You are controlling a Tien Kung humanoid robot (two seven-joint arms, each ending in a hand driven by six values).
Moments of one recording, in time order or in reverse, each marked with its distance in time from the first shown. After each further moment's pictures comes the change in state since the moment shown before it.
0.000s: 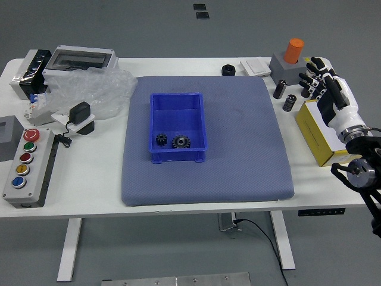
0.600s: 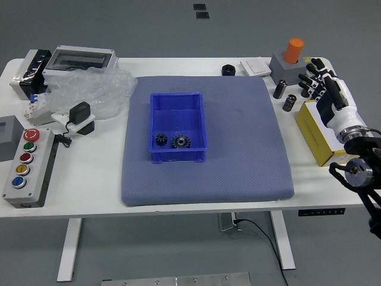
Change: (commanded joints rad) left arm 0.028 0.028 0.078 0.000 -0.049 0.002 -0.009; right arm 0.013 0.013 -0.008 -0.032 0.017 -0.002 0.010
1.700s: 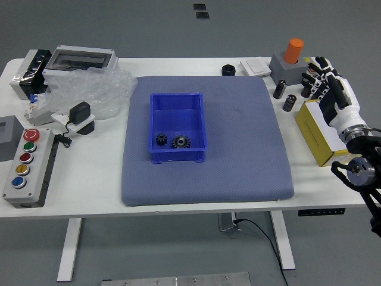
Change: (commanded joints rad) left arm -0.008 0.071 0.286 0.000 -0.210 -0.030 -0.025; right arm 0.002 -0.003 0.008 -0.009 0.005 0.000 0.000
